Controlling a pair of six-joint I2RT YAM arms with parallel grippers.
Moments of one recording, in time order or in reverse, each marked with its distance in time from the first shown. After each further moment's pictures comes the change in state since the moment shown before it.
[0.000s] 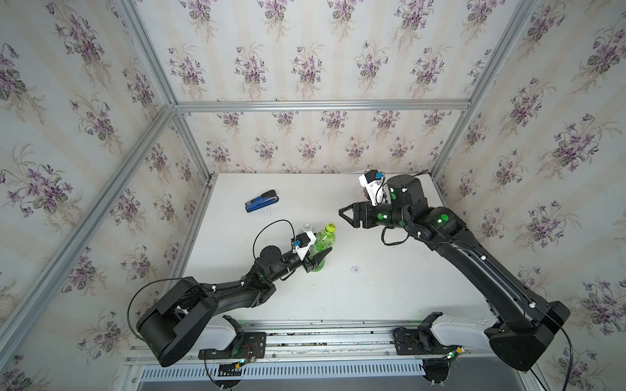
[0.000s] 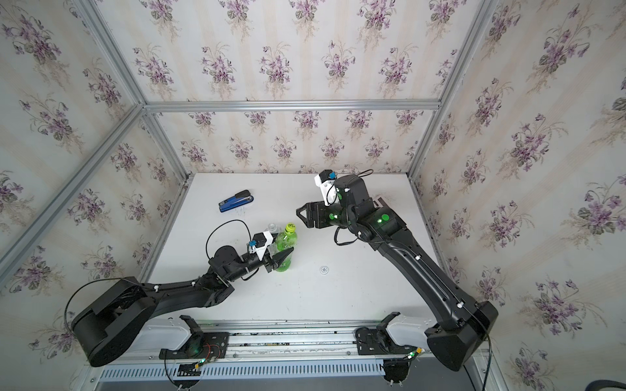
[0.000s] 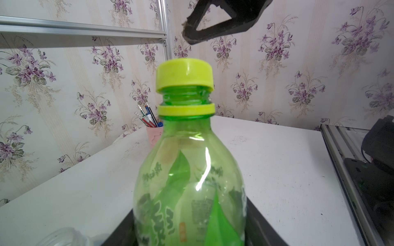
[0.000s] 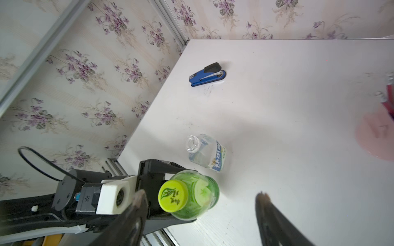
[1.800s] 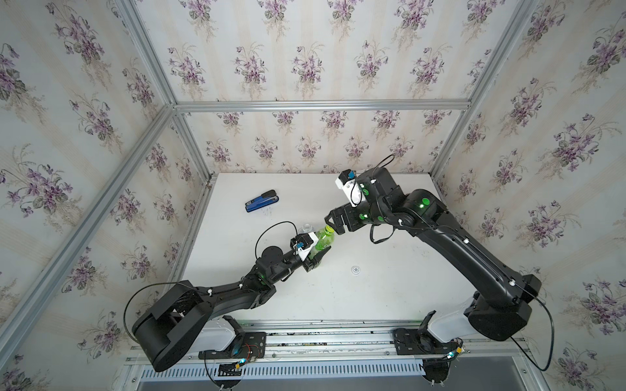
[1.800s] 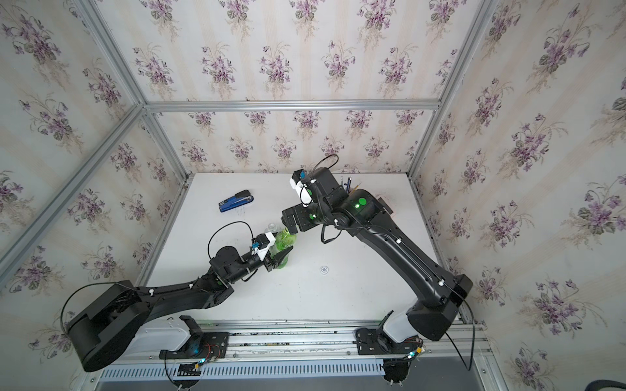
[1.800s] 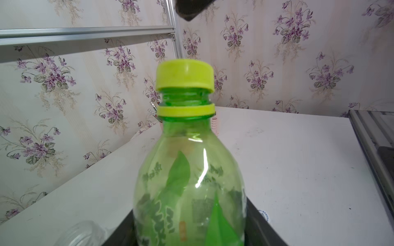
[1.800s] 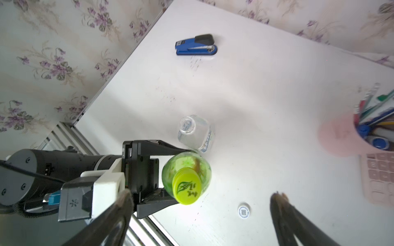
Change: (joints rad) left arm -0.022 -0.027 0.005 -0.075 -0.077 0.085; right arm 0.182 0.205 0.429 -0.410 0.296 -0.208
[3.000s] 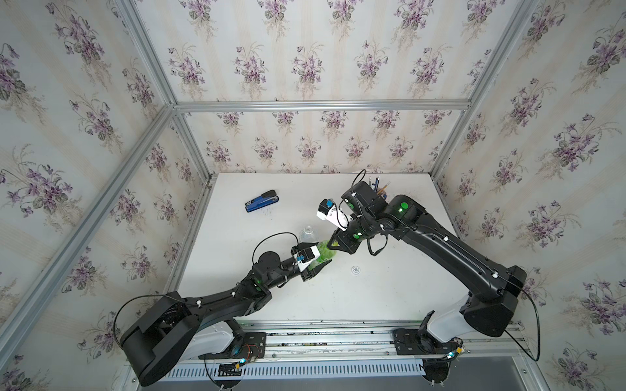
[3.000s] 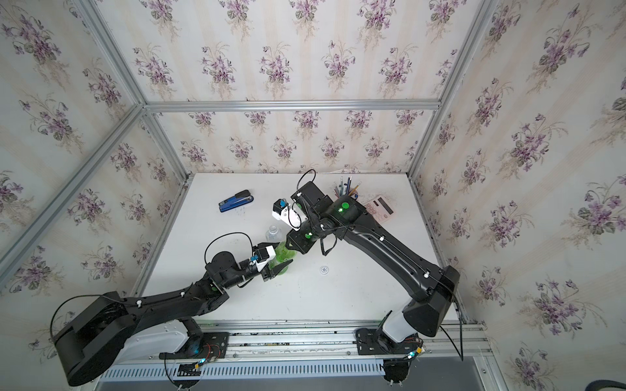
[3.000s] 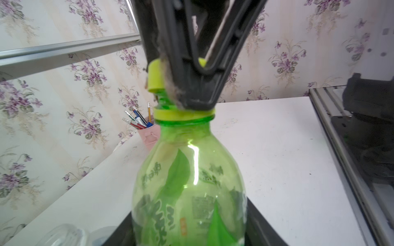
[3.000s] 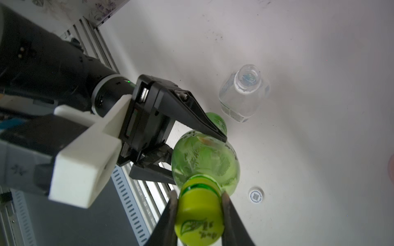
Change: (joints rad) left arm -0.049 -0.117 -0.050 -0.083 0.050 0.148; right arm 0.055 0.067 -0.096 -0.087 -0.241 -0.211
